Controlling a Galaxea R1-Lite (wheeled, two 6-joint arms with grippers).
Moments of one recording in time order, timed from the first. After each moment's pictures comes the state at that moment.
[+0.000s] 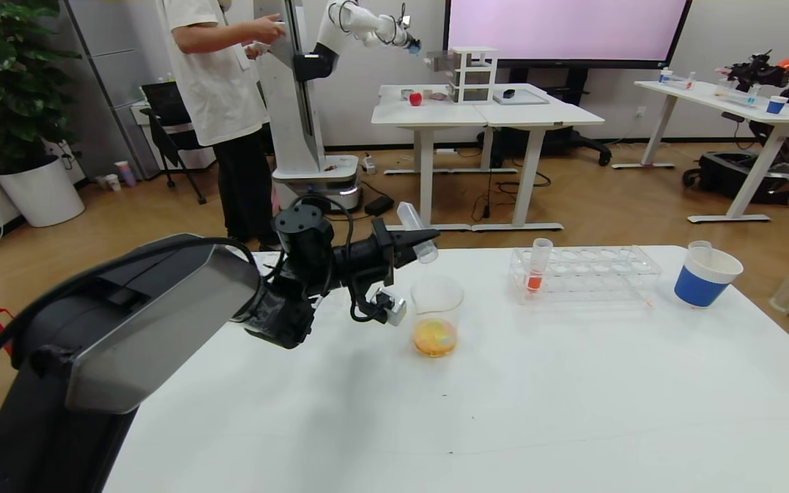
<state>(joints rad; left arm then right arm) -0.40 2.44 -1.43 -1.23 -0.81 1.80 0.01 0.00 0.00 0.00 -0.01 0.01</state>
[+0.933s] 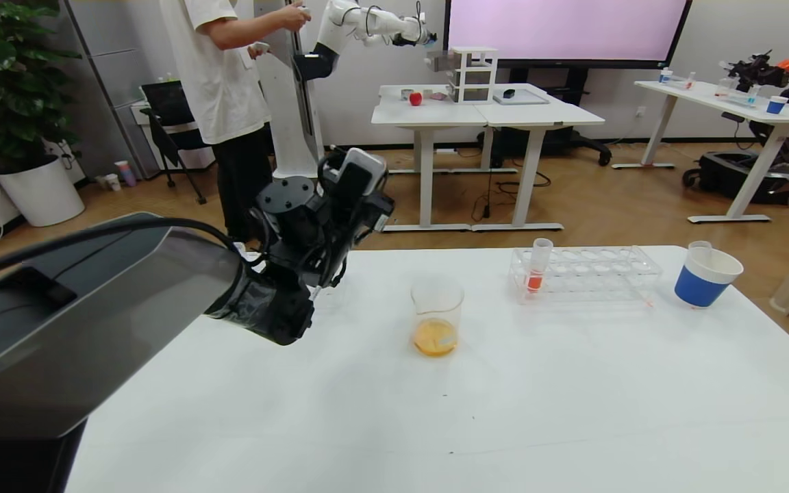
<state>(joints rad) -0.47 2.29 -1.35 -1.31 0.09 0.54 0.01 0.00 0.00 0.00 -0.01 0.01</state>
